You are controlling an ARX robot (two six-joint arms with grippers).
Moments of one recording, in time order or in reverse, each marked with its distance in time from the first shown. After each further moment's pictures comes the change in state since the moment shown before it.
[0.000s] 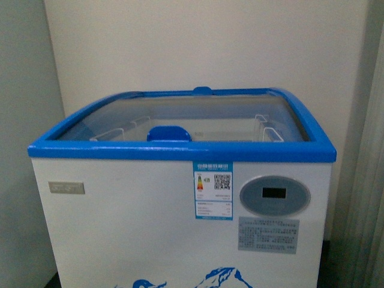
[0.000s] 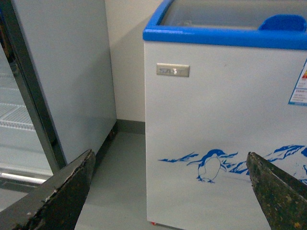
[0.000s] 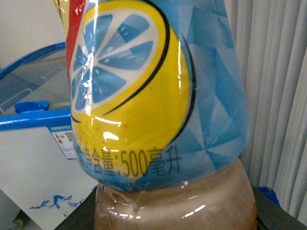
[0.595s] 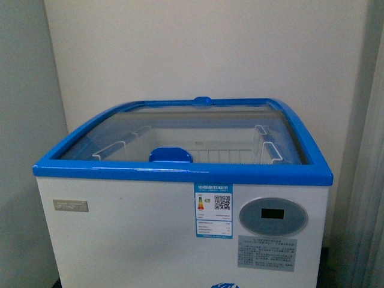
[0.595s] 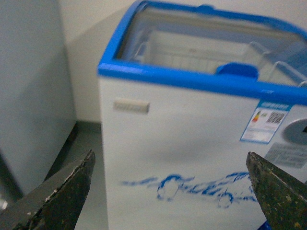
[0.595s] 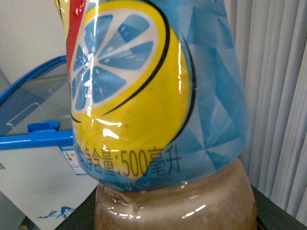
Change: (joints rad) left arm -0.025 0.896 0.296 0.571 0.207 -0.055; right arm 0.000 0.000 0.000 0.002 0.000 -0.002
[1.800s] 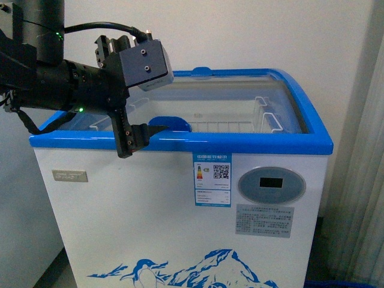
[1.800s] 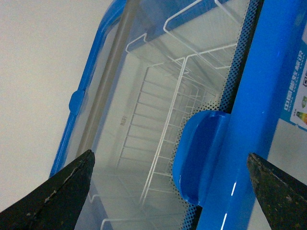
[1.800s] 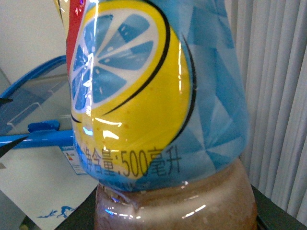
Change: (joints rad) left arm -0.184 1.070 1.128 -0.315 0.307 1.299; right arm 0.000 0.000 0.000 0.000 0.000 0.000
